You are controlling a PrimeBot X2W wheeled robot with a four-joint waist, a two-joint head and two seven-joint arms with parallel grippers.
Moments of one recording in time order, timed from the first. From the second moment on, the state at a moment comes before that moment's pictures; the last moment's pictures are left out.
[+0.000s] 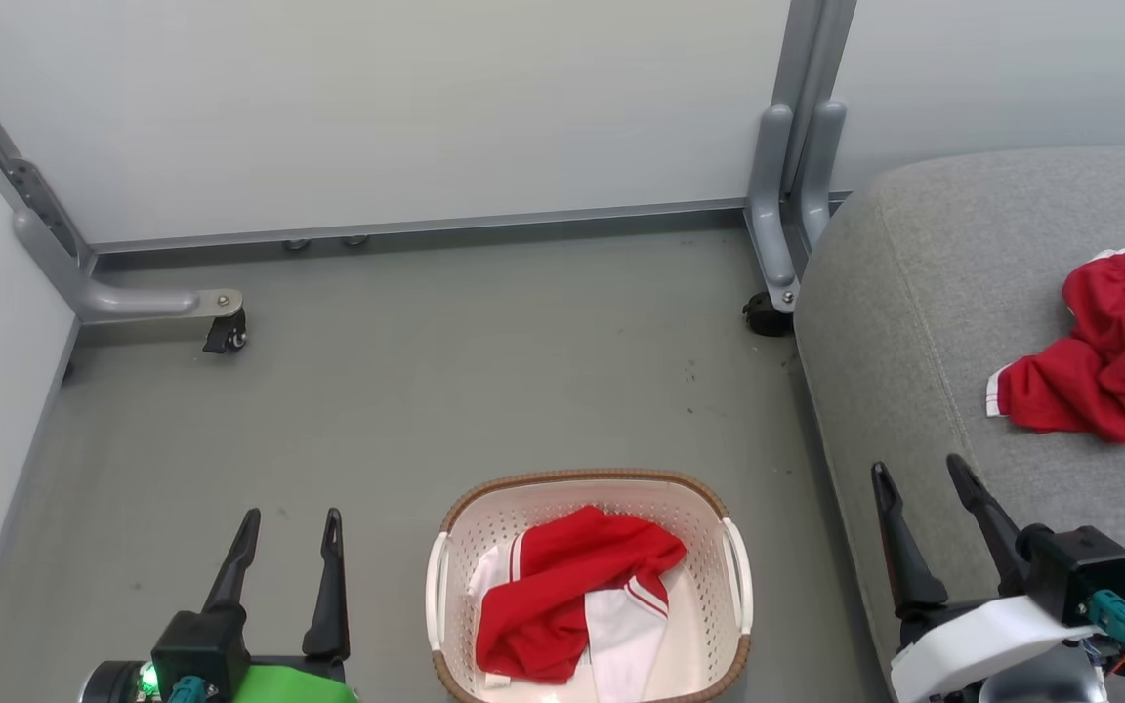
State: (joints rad) left arm 0.05 0.17 -0.22 0.15 -0.26 0.06 -0.26; right arm 0.13 -0.05 0.01 -0.11 0.14 0.13 -0.04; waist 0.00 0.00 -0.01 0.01
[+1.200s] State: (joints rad) left arm 0.00 0.12 -0.17 0.19 -0.18 -0.01 -0.26; right arm 0.10 -0.05 0.02 -0.14 0.14 0.13 -0.03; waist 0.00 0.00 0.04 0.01
